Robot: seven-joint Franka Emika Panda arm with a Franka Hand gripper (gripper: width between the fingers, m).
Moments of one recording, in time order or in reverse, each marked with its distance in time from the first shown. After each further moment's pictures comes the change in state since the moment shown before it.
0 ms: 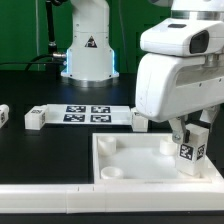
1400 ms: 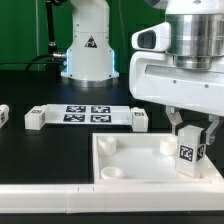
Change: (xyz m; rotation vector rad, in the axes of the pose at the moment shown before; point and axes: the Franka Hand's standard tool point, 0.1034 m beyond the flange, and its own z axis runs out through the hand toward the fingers) arm 0.000 -0.002 0.002 0.054 -0.008 1.511
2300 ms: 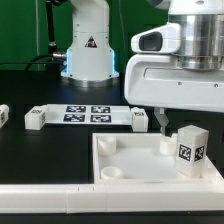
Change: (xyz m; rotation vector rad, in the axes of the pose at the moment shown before) arm -0.003 -0.001 0.001 0.000 -0.002 -0.570
